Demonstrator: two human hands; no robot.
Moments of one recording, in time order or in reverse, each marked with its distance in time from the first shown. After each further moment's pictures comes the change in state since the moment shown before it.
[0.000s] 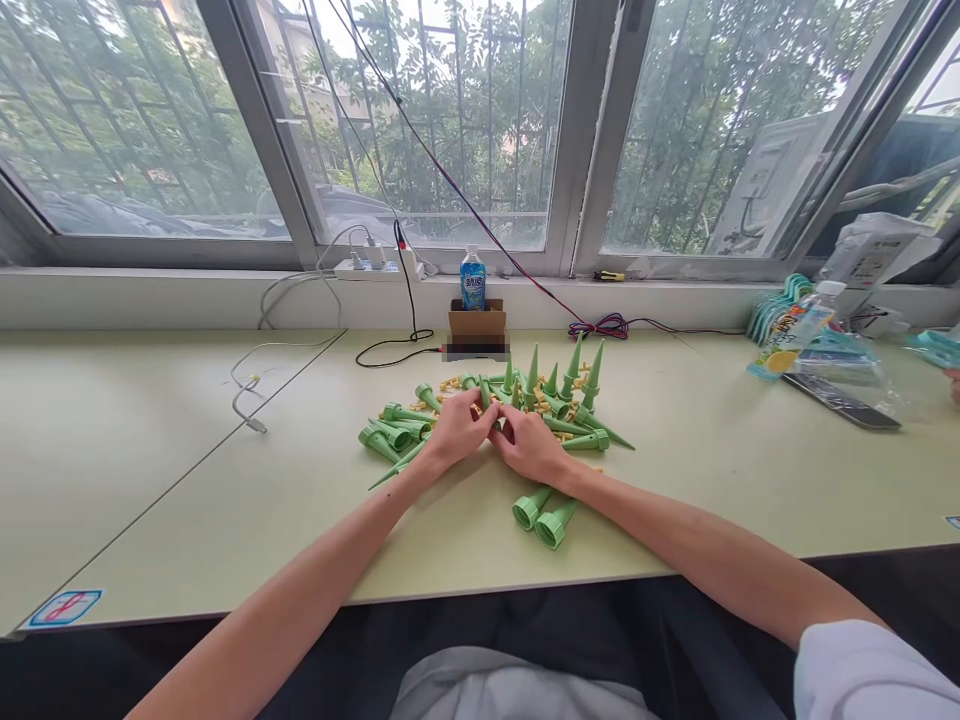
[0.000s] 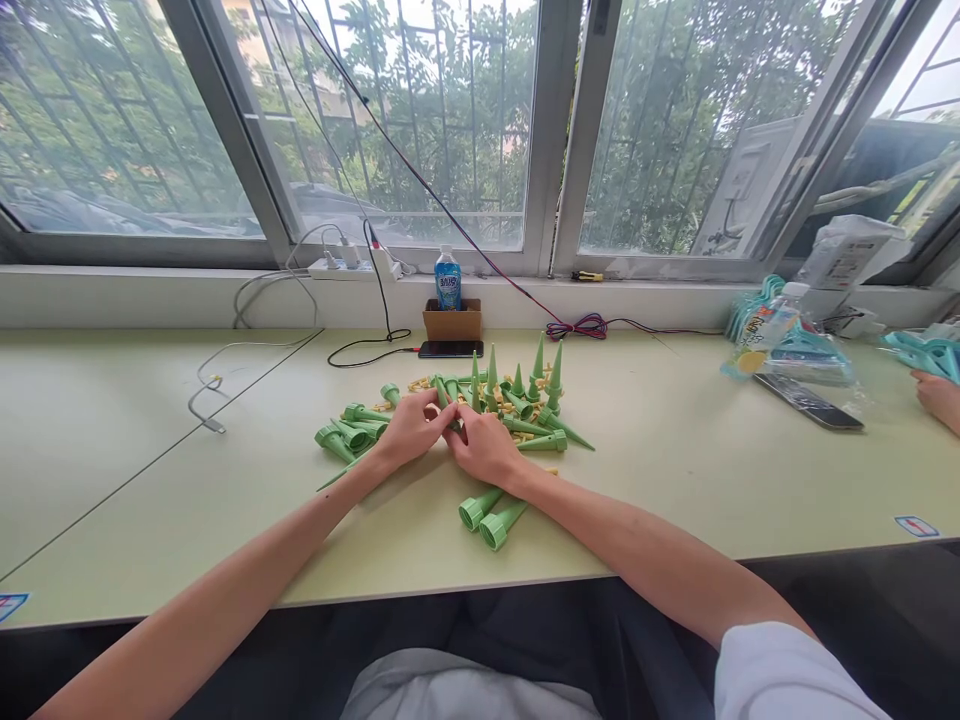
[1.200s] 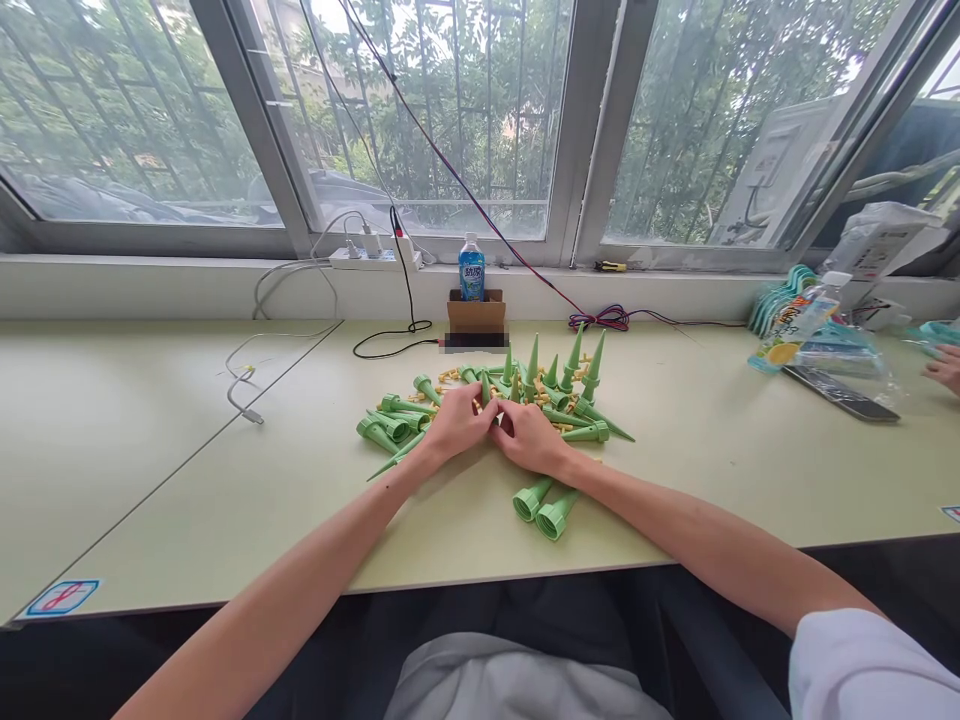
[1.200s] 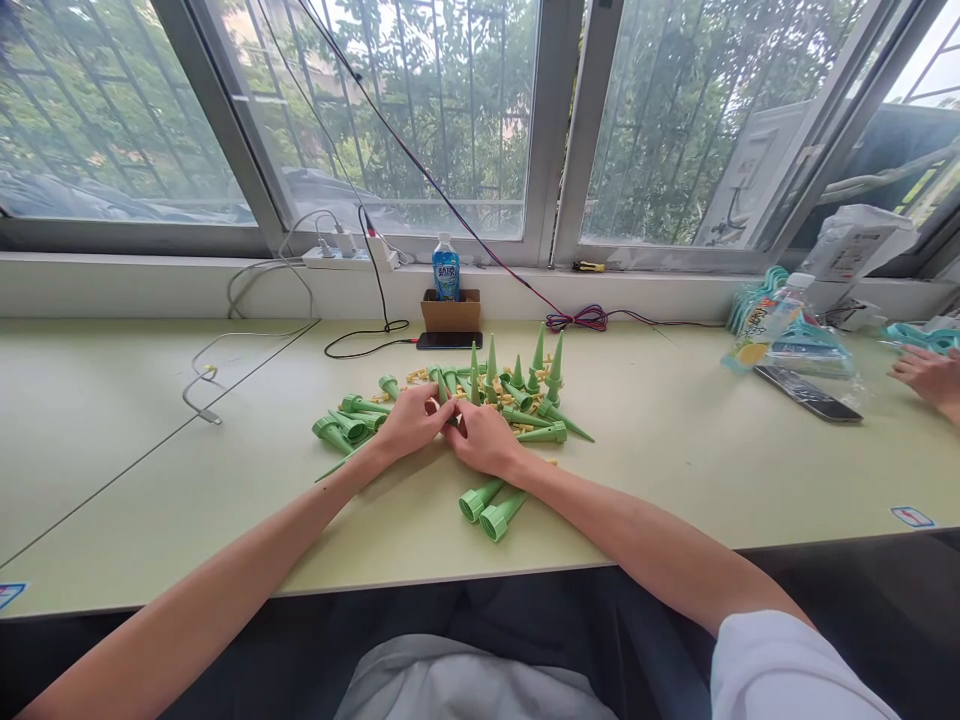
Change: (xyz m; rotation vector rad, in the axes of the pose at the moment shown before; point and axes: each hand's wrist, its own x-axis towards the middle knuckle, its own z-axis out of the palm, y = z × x) left_hand 0.000 -0.004 0.002 0.079 -0.020 0.032; right_hand -0.001 -0.001 -0.004 0.015 -0.041 -0.013
